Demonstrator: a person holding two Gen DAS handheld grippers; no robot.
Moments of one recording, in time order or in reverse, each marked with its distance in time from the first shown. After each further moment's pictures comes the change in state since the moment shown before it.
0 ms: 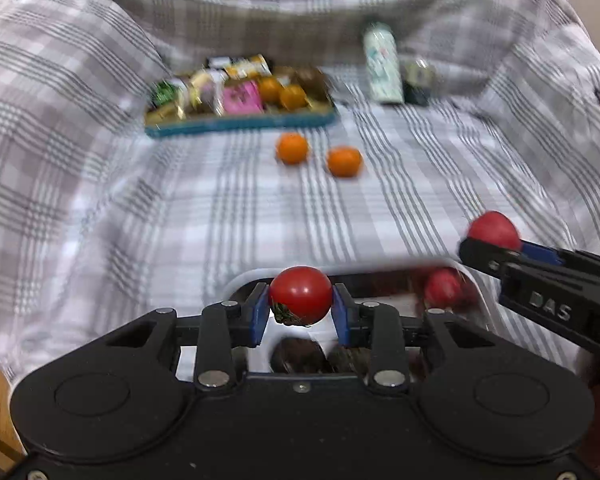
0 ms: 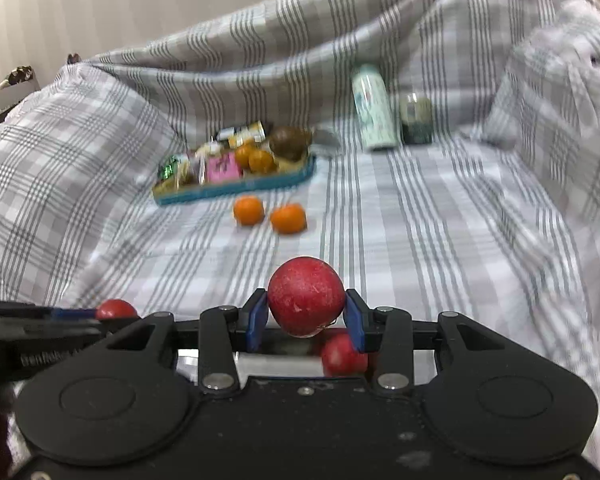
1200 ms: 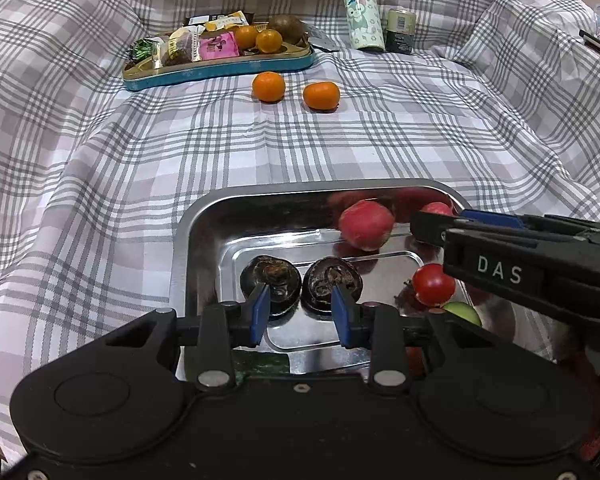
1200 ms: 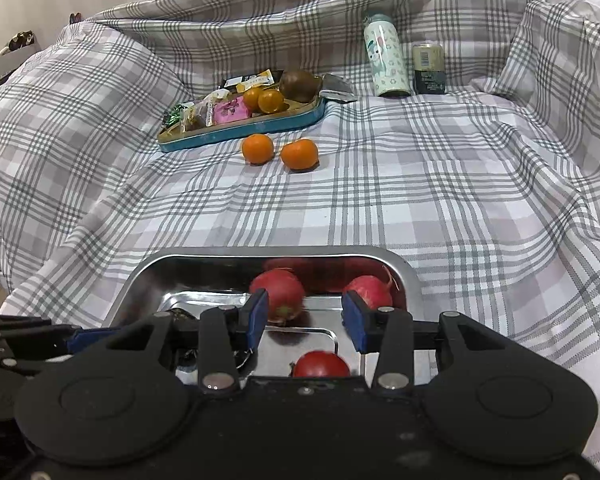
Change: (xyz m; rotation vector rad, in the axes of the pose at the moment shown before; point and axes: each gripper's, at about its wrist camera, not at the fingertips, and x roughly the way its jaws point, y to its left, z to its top) left arm 0.009 -0.014 -0.036 0.028 0.078 -0.014; right arm 0.017 0.007 -0.027 -0.020 0.110 0.020
